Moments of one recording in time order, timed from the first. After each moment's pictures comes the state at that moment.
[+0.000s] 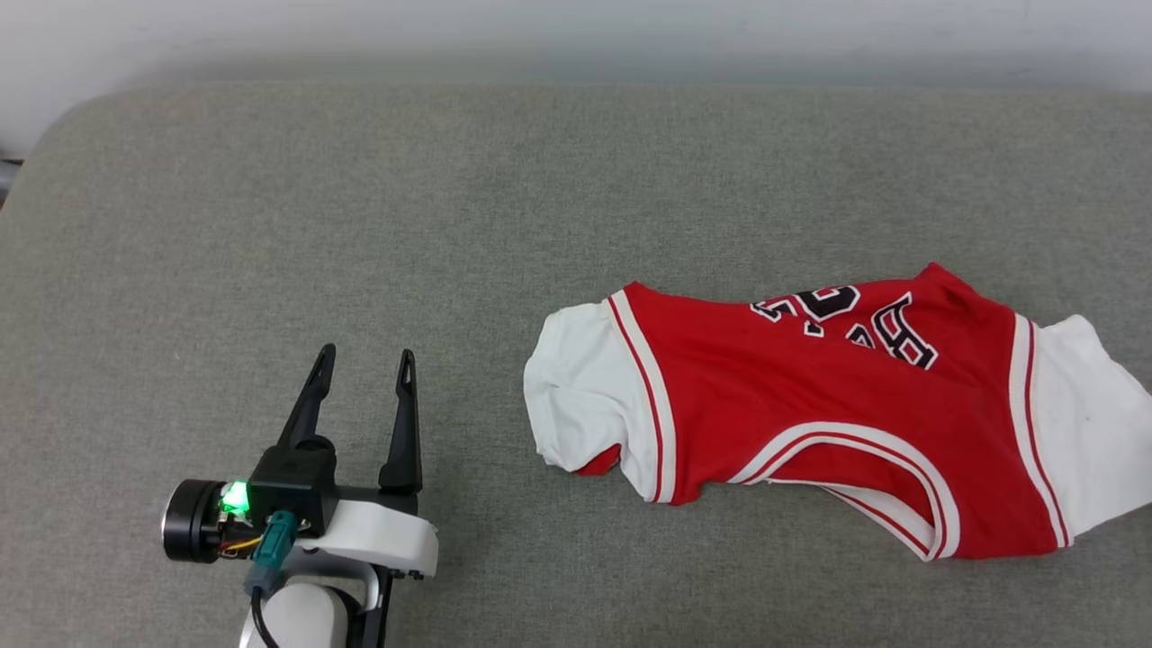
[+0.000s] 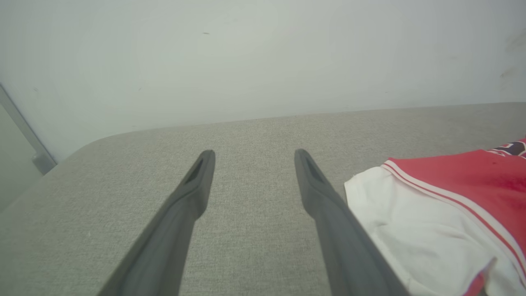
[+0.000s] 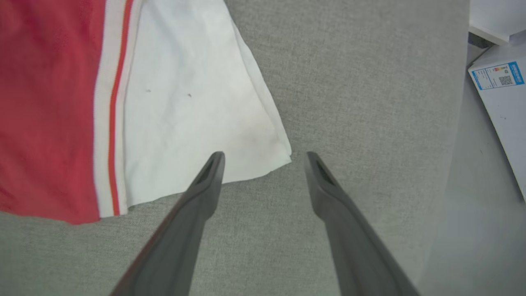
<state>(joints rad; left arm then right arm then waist) -0.13 0.08 -0.10 0.10 -0.04 0.04 -0.26 -0.26 -0.82 0.14 0.25 0.62 0.13 0.69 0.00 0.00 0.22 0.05</state>
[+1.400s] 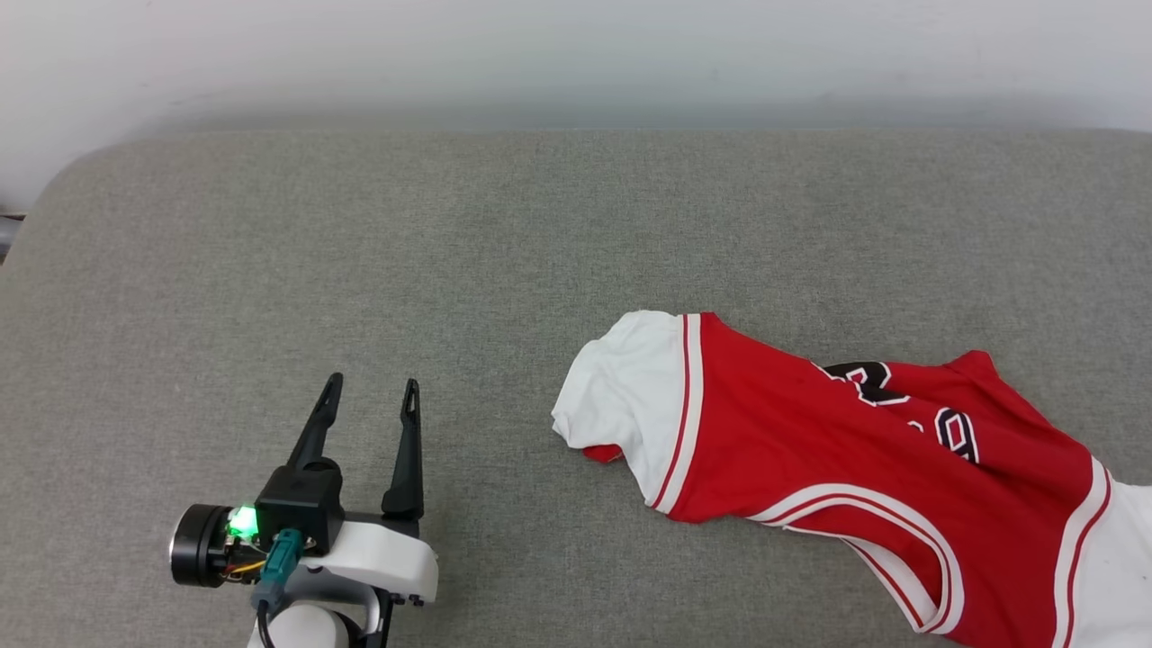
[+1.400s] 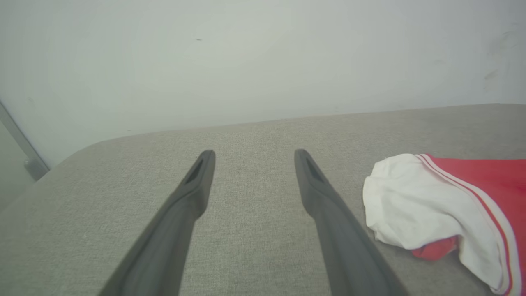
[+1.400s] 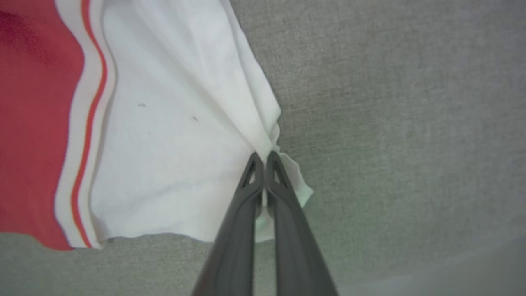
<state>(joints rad) -0.11 0.09 -0.10 0.13 -0.05 0.04 -0.26 0.02 -0.66 0.01 0.49 0.78 0.13 0.37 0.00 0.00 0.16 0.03</state>
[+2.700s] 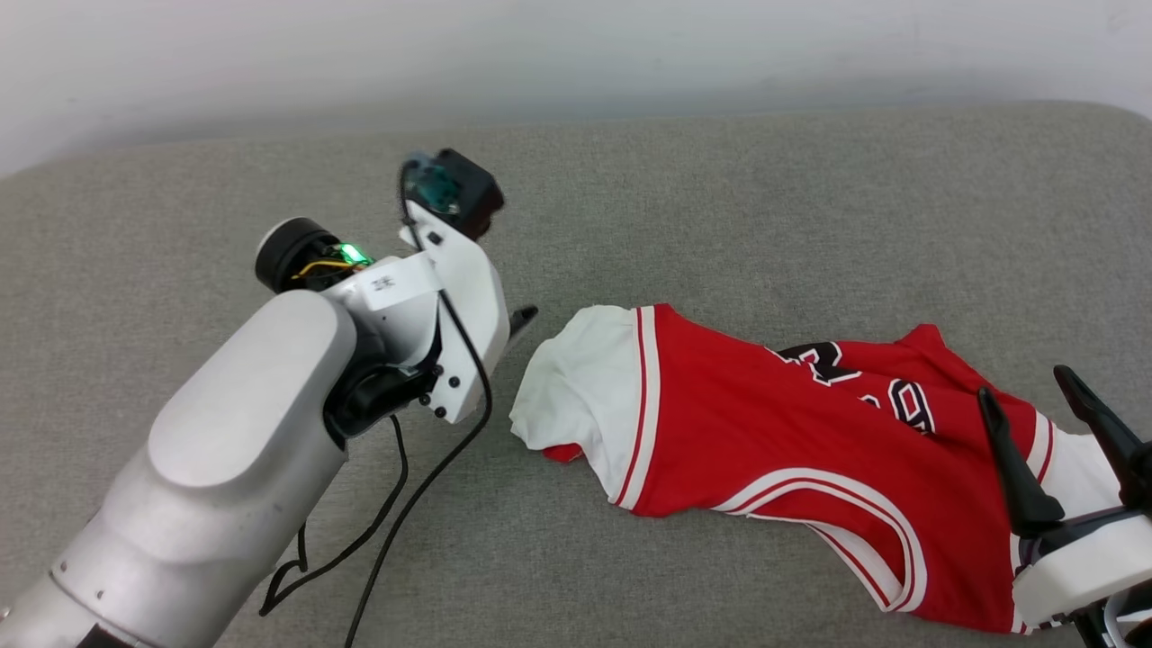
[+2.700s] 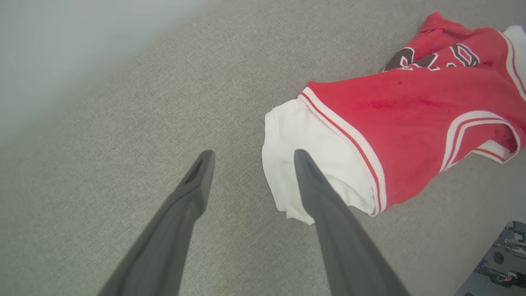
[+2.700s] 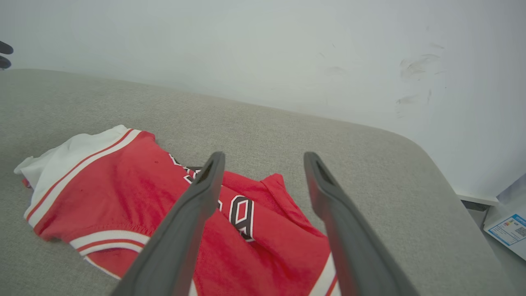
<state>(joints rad) -0.81 0.42 -0.68 0.26 -0.68 -0.13 0.69 0.02 -0.33 -0.03 -0.13 0.21 0.13 0.00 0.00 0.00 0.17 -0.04</state>
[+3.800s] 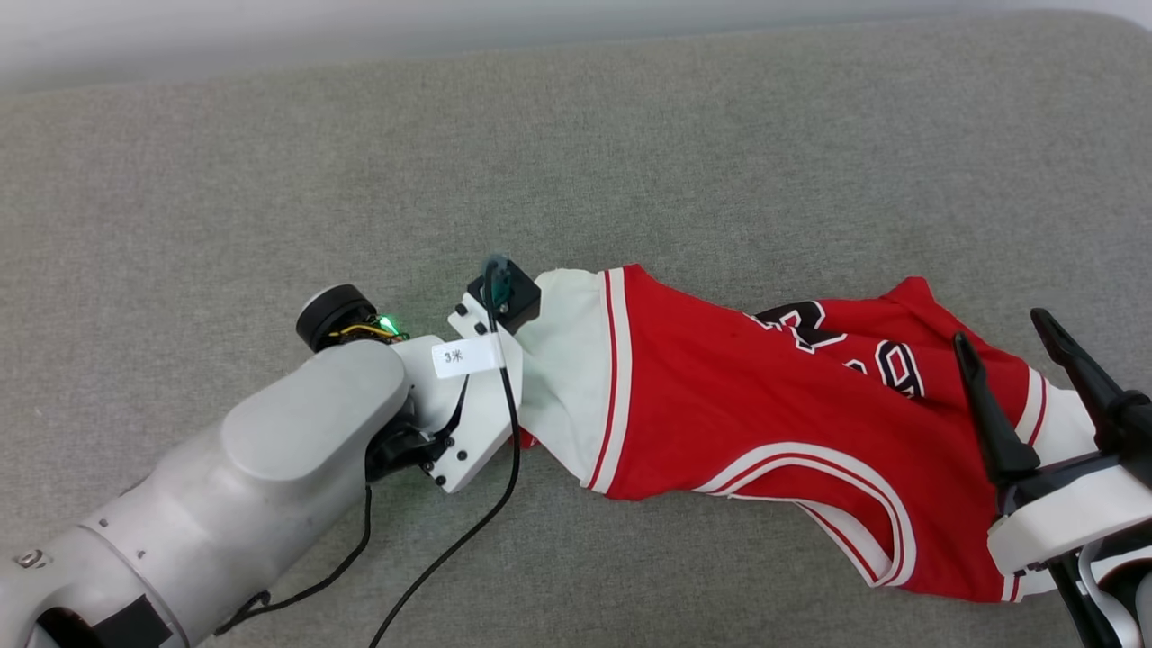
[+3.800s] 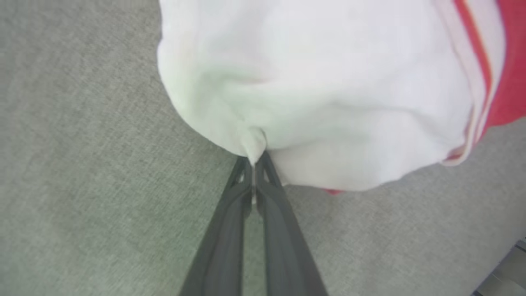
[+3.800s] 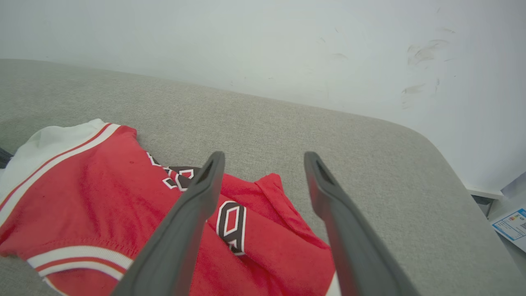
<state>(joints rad) -1.00 0.46 -1.24 0.51 -0.89 -0.13 0.67 -0.10 -0.31 0.02 -0.09 0.20 0.13 -0.02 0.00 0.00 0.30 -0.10</state>
